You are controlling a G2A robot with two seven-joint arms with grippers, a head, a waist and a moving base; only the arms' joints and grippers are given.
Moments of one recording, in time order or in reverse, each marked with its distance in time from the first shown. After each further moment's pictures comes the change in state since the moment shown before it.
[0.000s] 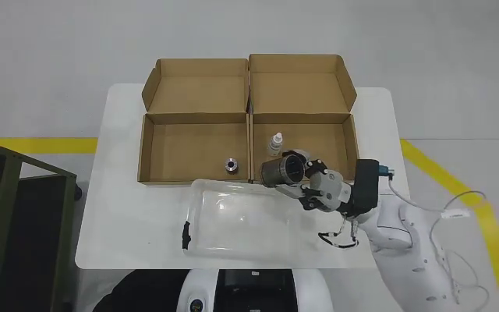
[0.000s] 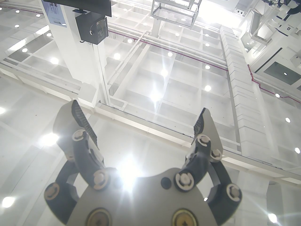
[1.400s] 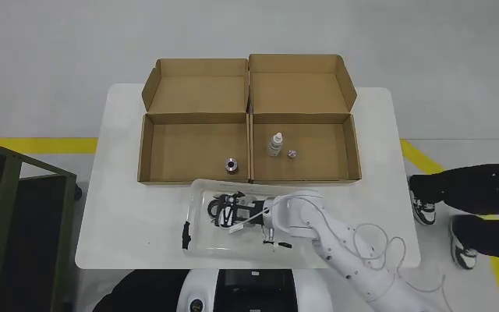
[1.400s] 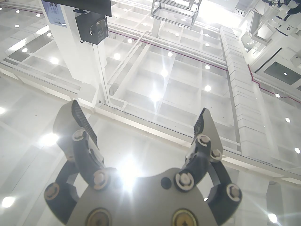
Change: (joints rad) left arm 0.000 0.000 0.000 0.000 0.000 0.000 0.000; right arm 0.307 -0.111 -0.558 0.309 -0.481 0.196 0.341
